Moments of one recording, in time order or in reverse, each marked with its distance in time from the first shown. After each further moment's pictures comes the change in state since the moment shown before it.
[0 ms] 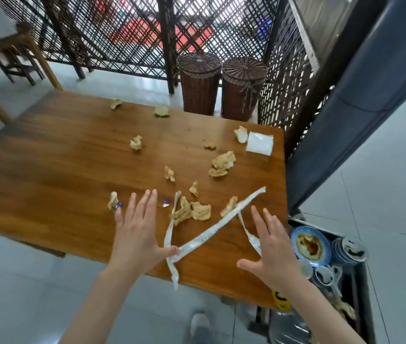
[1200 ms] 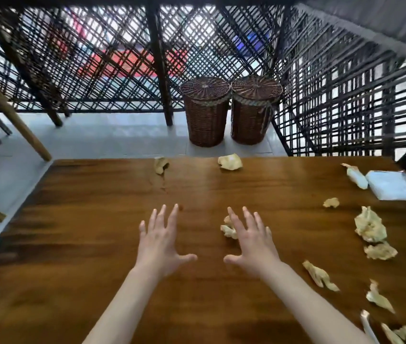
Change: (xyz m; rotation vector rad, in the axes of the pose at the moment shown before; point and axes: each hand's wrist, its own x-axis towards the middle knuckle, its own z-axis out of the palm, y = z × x) left_hand 0.405 -0.352 0.044 0.056 -0.085 0.231; right_hand 0.426 -0.323 0.183 -0.076 -0.016 0.164
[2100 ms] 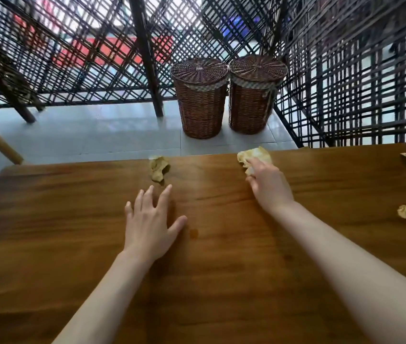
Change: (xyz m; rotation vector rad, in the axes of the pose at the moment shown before) left_hand 0.154 -0.074 0.060 -0.001 0.125 0.021; right_hand 0.206 0.001 0.003 0.113 0.406 0.011
